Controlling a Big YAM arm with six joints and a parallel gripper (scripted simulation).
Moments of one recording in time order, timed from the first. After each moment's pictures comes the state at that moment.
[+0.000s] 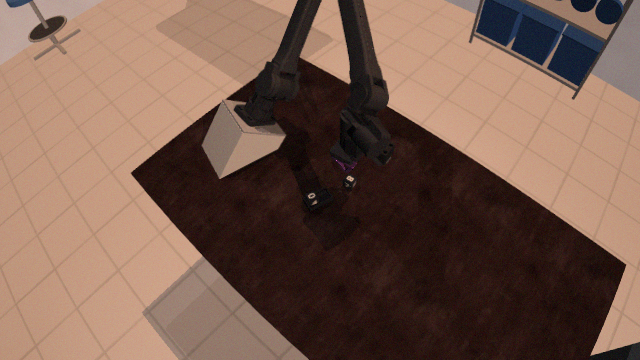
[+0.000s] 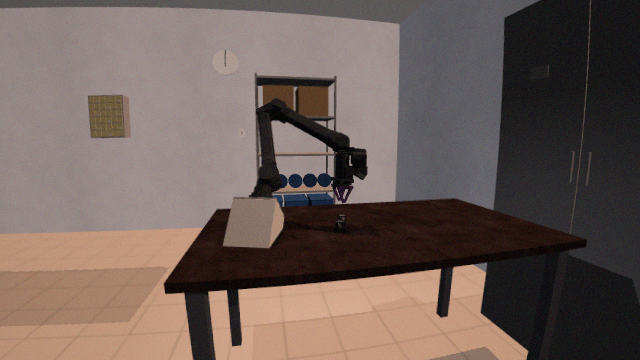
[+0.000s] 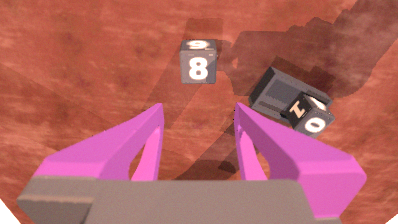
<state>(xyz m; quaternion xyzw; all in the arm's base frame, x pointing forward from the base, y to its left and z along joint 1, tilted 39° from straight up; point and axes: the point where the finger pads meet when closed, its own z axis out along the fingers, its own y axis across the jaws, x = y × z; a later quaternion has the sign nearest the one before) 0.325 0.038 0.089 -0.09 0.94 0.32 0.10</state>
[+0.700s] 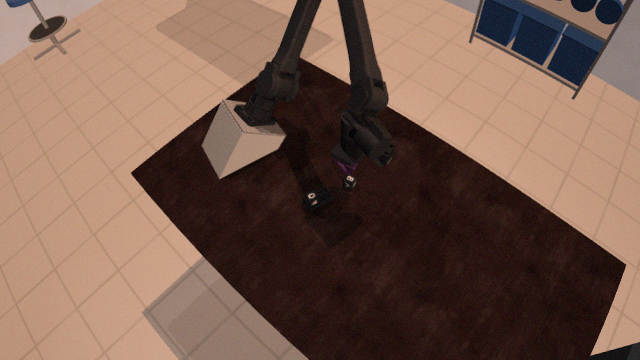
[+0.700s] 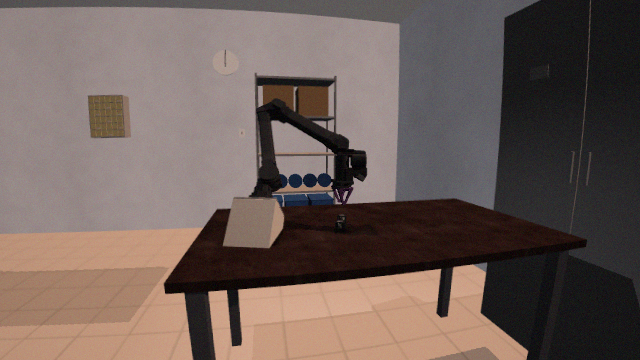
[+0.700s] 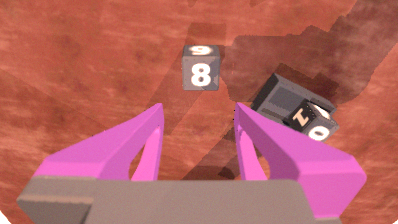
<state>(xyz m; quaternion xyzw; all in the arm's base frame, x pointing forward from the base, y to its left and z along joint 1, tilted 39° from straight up) 0.326 0.045 0.084 -0.09 0.94 0.32 0.10</state>
